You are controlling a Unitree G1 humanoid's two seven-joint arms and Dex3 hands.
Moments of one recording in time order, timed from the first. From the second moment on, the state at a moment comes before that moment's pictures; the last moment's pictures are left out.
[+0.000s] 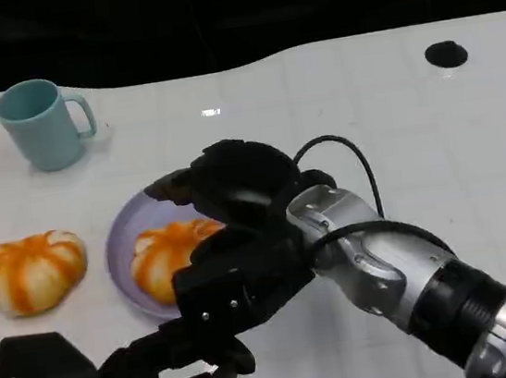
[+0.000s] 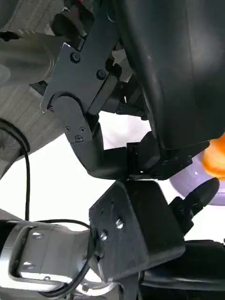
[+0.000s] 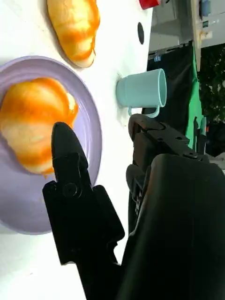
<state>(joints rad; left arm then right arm) 0.32 0.25 -0.08 -0.66 -0.32 0.65 -0.29 -0.79 0.08 0.68 0.61 -0.82 0.03 0.07</state>
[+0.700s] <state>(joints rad) 0.30 0.25 -0.07 -0.64 -0.33 0.65 -0.29 -0.48 -0.19 0.57 0.12 -0.70 -0.11 0.19</state>
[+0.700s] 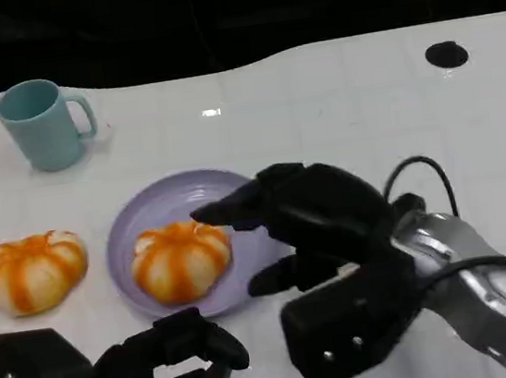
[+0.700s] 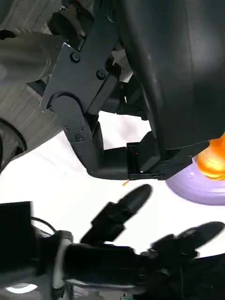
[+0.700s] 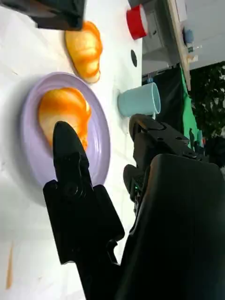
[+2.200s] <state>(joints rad) 0.28 0.25 -0.07 -0.59 -0.33 0.62 -0.29 0.20 -0.34 0.15 -0.25 -0.57 -0.39 0.00</state>
